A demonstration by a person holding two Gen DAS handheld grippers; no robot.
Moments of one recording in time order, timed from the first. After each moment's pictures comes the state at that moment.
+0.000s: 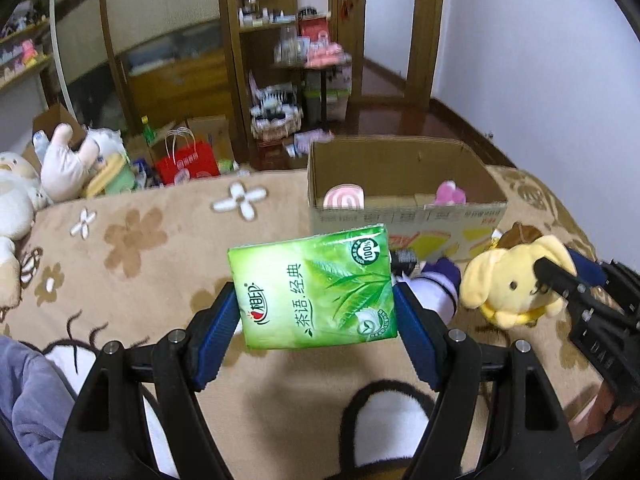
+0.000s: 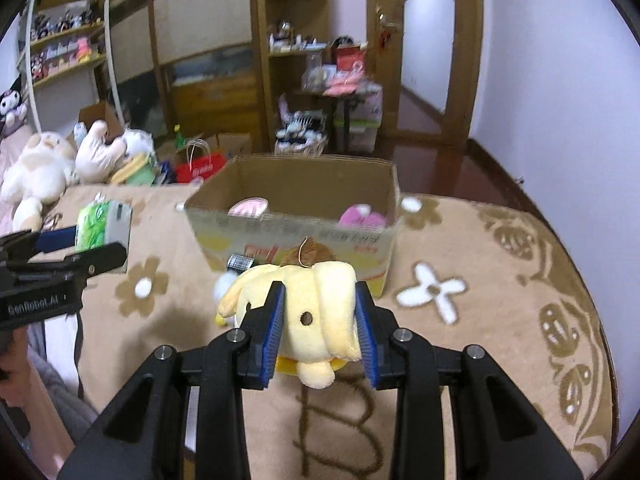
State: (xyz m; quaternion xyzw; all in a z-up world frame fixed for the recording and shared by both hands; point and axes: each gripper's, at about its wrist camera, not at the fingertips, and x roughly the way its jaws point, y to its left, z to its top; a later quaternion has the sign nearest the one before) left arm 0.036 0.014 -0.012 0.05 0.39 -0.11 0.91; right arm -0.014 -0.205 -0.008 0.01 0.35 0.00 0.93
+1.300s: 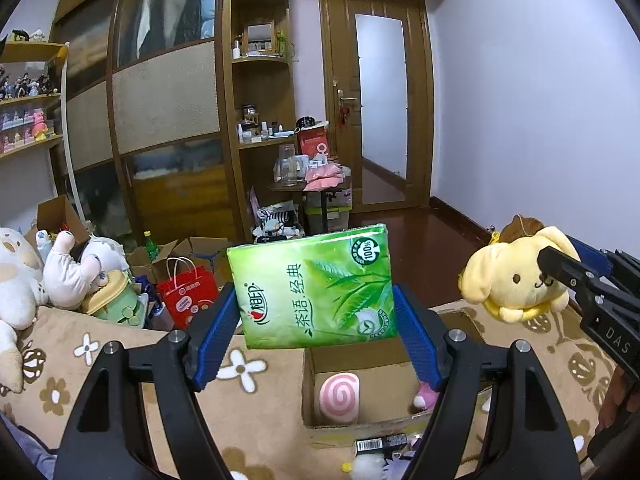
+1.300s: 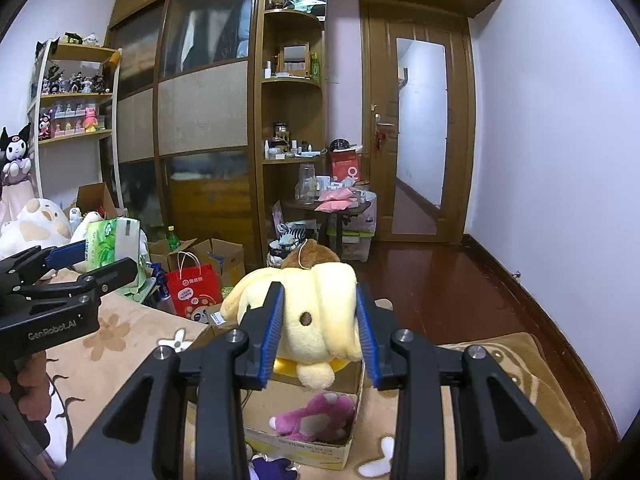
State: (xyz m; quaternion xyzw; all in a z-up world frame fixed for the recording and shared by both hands) left arm 0.126 -0.025 0.086 0.05 0.21 -0.11 0.97; right arm 0.068 -0.231 0.099 0.00 0.19 0.00 0.98
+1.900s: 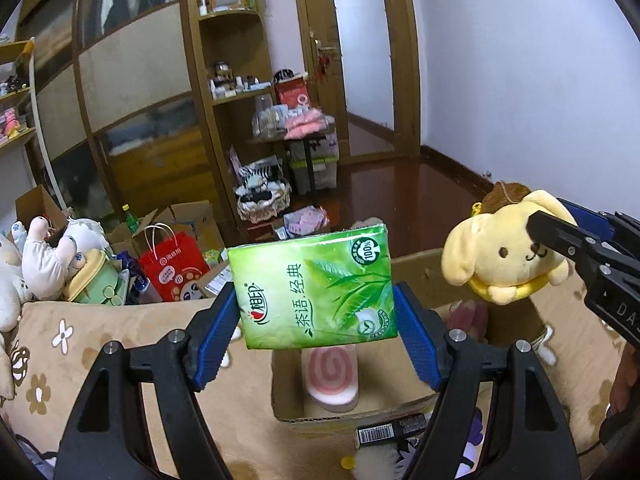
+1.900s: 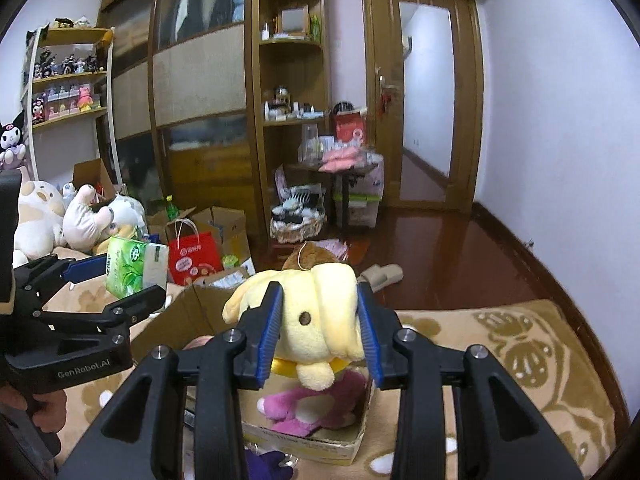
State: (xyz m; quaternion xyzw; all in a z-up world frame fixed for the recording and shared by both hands) left arm 0.167 -0.059 -0.004 0.09 0.29 -0.13 0.94; right arm 0.110 -0.239 0.025 0.01 0.25 0.01 0.97
